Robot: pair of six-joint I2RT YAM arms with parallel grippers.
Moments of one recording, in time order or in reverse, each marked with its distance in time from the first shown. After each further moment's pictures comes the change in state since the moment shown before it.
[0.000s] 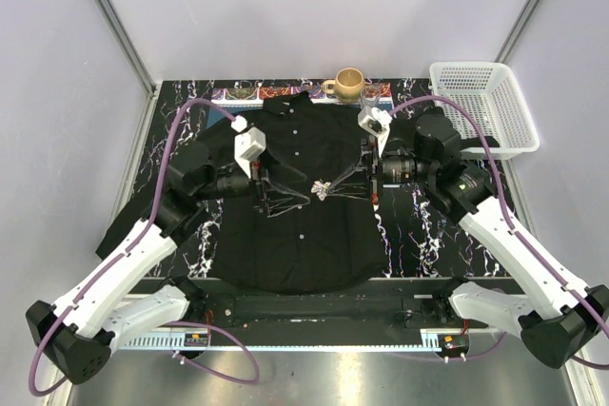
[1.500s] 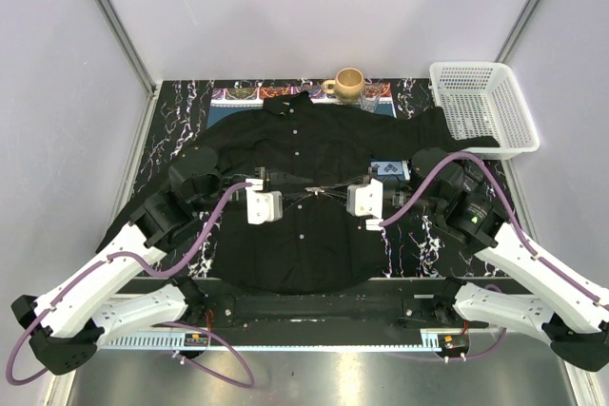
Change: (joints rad) left arm -0.195 -0.046 0.139 -0.286 -0.166 0.936; right arm 0.311 -0.147 -0.027 -0.063 0.427 -1.043
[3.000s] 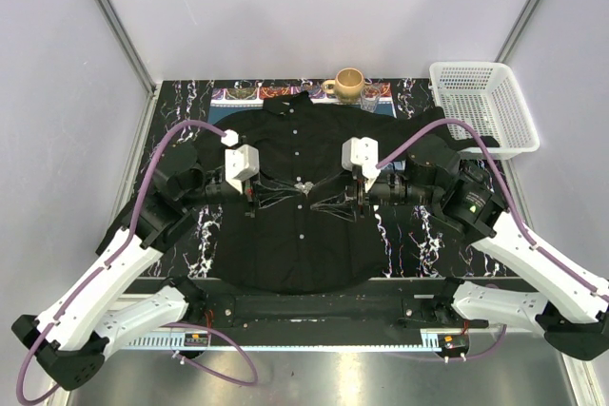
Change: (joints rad) left arm 0.160 -0.043 -0.045 0.076 0.129 -0.597; right arm 0.021 0.082 0.139 -0.045 -0.036 0.578
